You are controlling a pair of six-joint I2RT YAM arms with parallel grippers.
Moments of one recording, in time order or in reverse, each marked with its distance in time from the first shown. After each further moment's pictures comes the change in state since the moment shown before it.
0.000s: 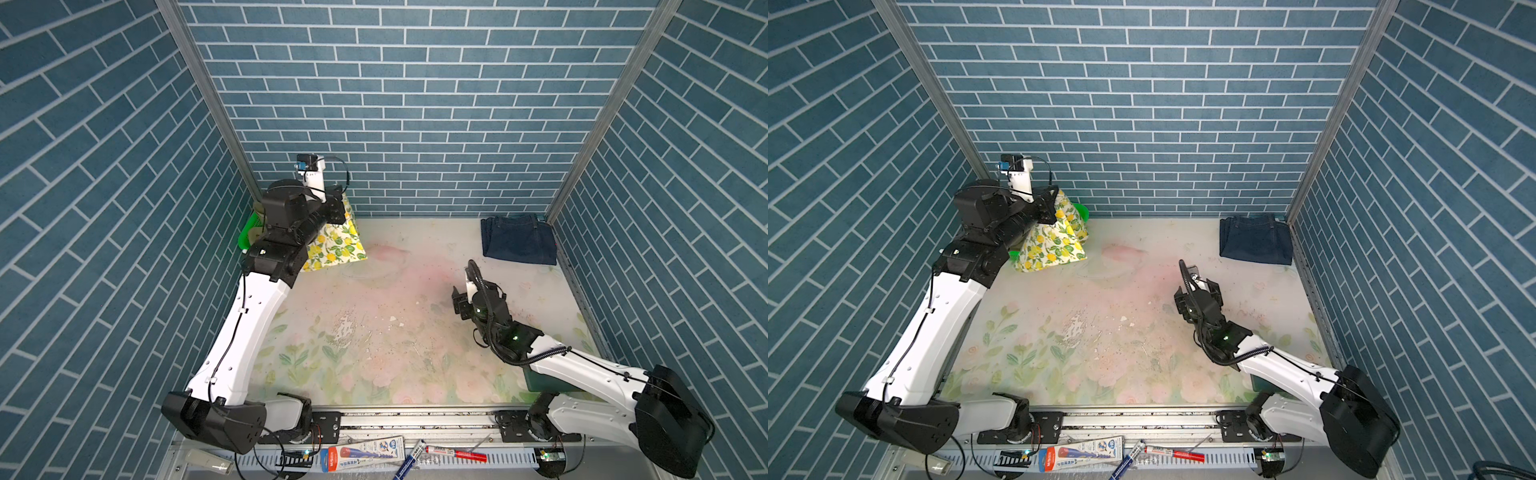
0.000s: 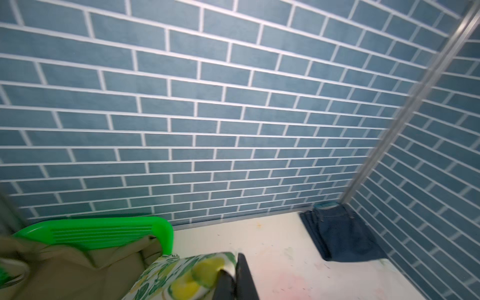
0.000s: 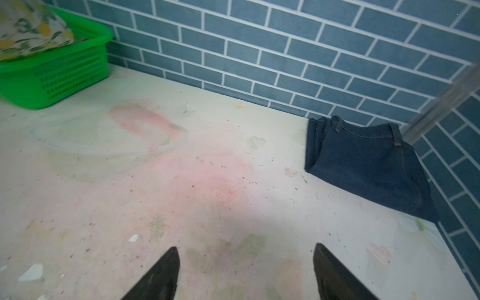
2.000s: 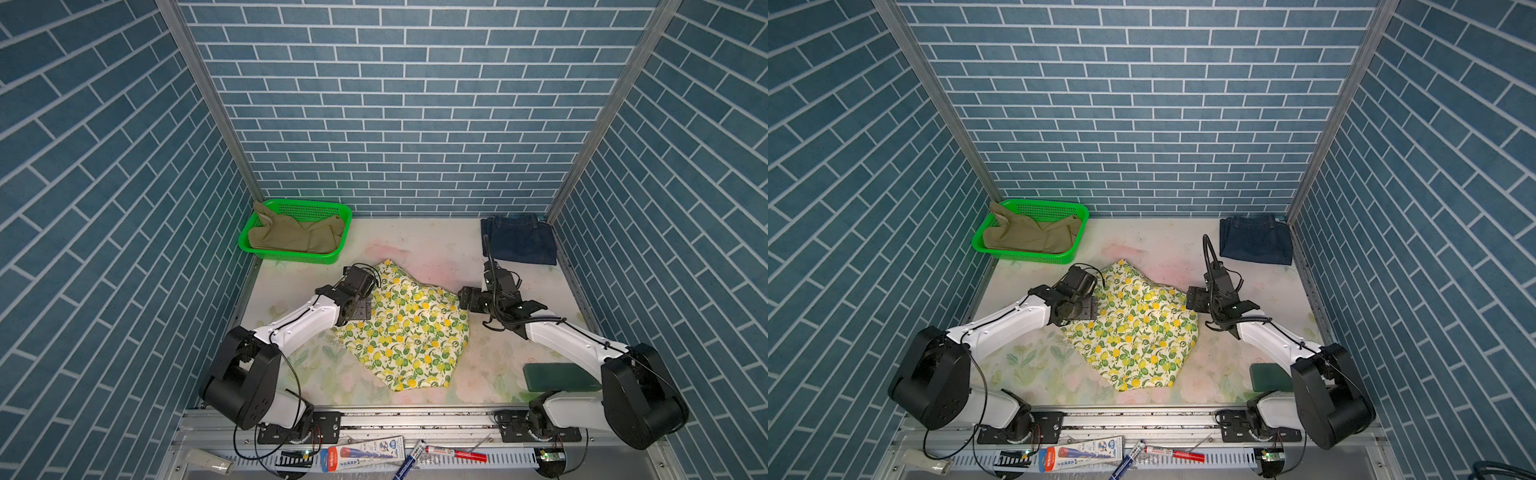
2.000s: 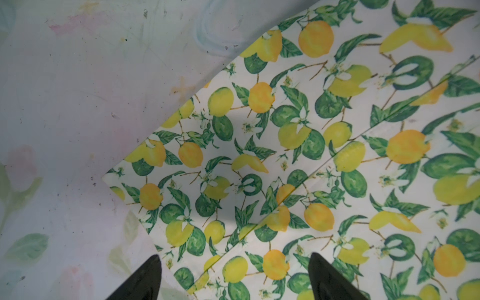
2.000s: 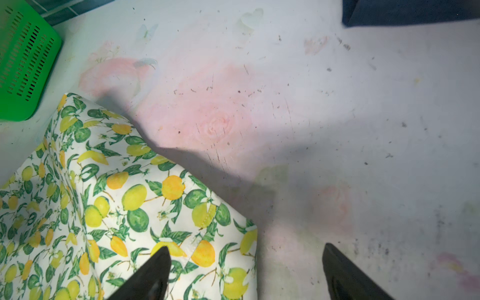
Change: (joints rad) left arm -0.233 0.149 -0.694 -0.211 -0.419 -0.291; right arm -0.299 0.220 0.123 -0.277 -0.539 0.393
